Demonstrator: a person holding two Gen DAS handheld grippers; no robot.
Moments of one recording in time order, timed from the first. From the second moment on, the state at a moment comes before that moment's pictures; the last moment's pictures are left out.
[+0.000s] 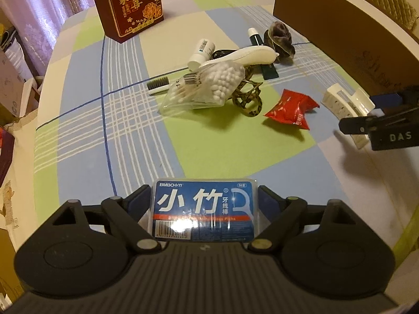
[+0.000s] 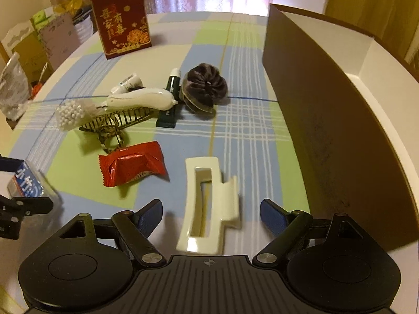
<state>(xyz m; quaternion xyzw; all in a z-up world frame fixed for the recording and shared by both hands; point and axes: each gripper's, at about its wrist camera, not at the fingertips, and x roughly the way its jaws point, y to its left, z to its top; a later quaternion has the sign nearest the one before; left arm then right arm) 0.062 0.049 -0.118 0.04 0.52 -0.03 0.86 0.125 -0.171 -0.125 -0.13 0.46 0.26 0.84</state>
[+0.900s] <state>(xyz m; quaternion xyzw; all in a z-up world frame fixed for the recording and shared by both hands) 0.046 -0.031 -0.011 0.04 0.42 -0.07 0.90 0.095 -0.237 -0.024 -0.07 0.41 0.36 0.83</state>
